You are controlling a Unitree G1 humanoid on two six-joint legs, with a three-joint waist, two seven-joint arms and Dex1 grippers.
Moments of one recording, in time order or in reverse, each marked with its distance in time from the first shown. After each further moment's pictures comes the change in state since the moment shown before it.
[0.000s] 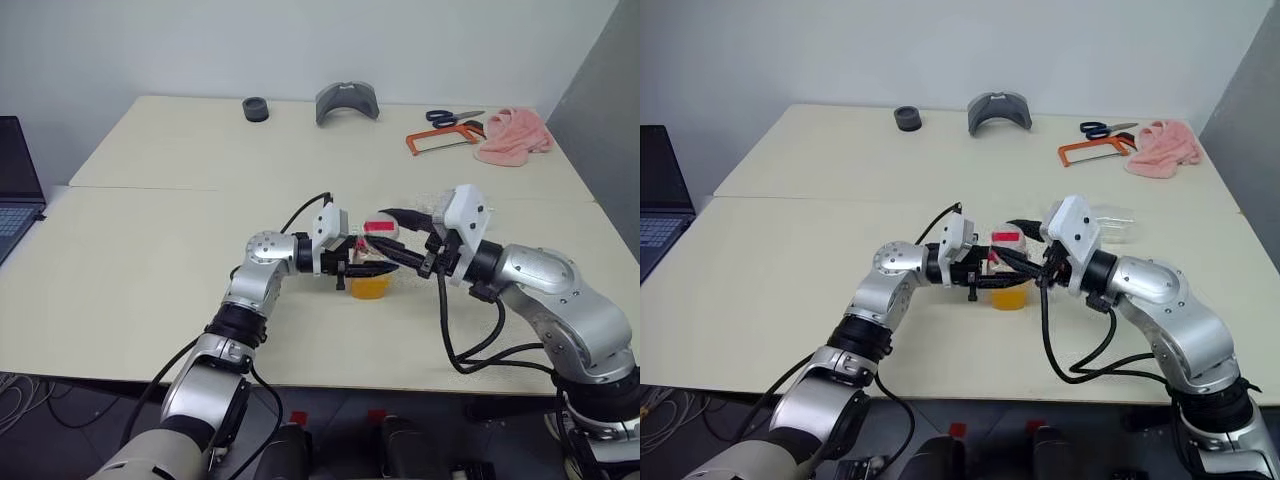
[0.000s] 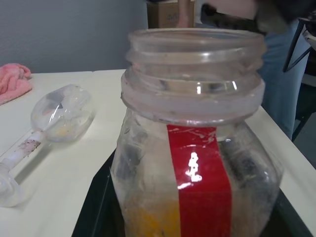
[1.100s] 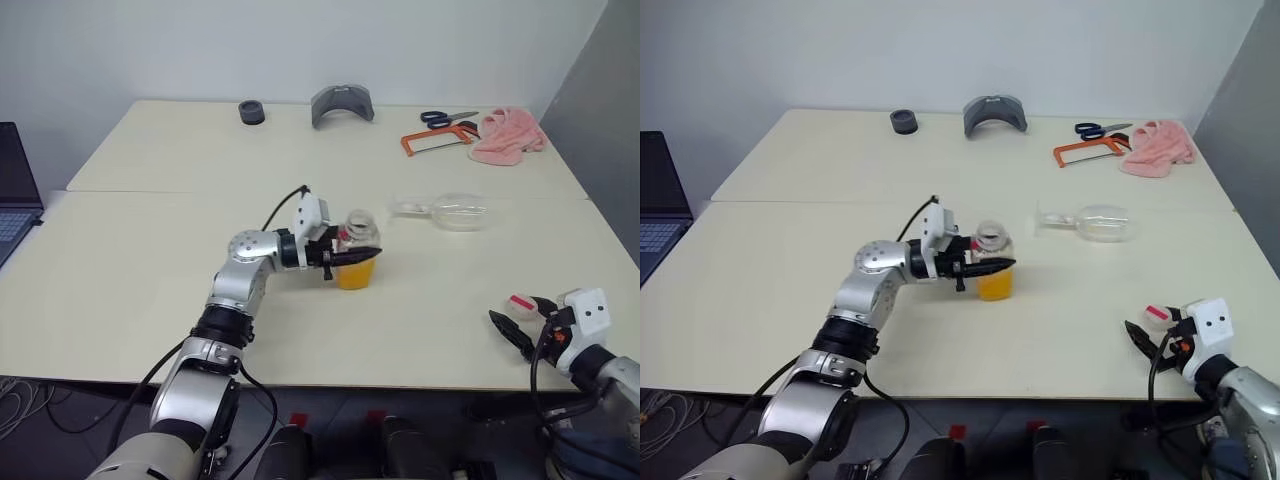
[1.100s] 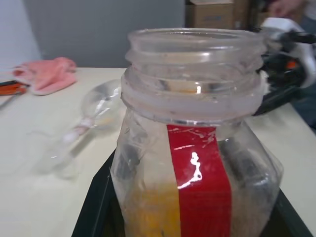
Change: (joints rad) left arm 0.019 0.069 0.103 -0.029 -0.026 0.059 0.142; right arm 0.675 -0.121 -0.432 0.152 -0.028 -0.115 -0.001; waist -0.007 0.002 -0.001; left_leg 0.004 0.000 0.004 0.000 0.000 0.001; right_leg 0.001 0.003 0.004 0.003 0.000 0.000
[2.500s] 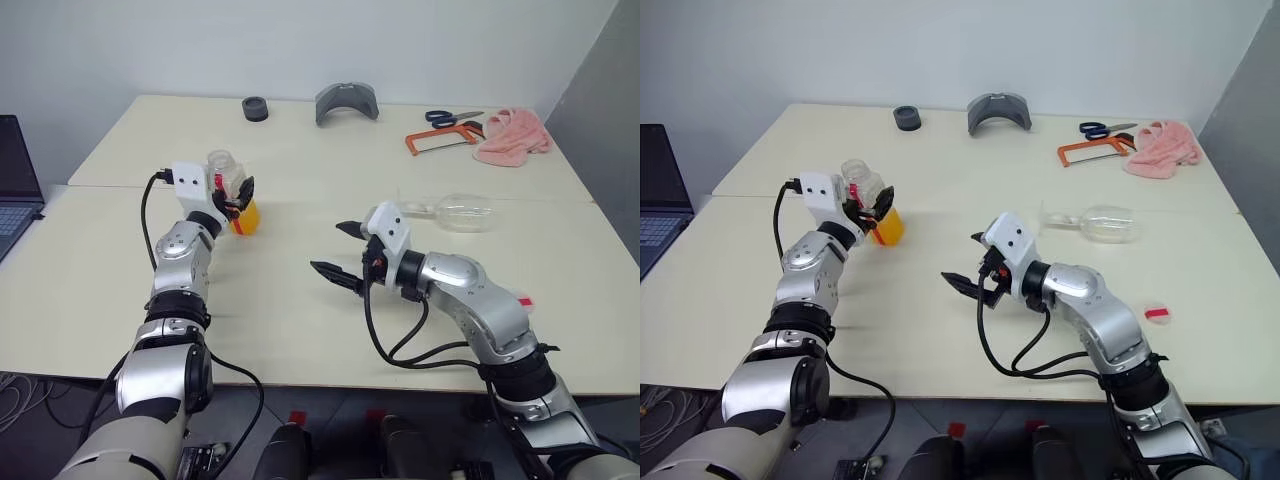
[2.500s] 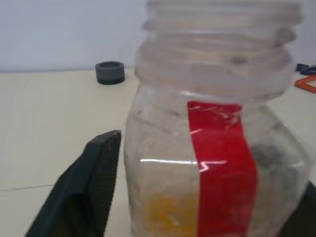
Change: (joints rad) left arm -0.109 0.113 0.303 0.434 0.085 -0.175 0.734; right arm -0.782 0.380 0.648 0.124 -0.150 0.142 0.011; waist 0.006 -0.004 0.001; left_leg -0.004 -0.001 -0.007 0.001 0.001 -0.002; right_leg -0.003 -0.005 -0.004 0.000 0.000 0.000
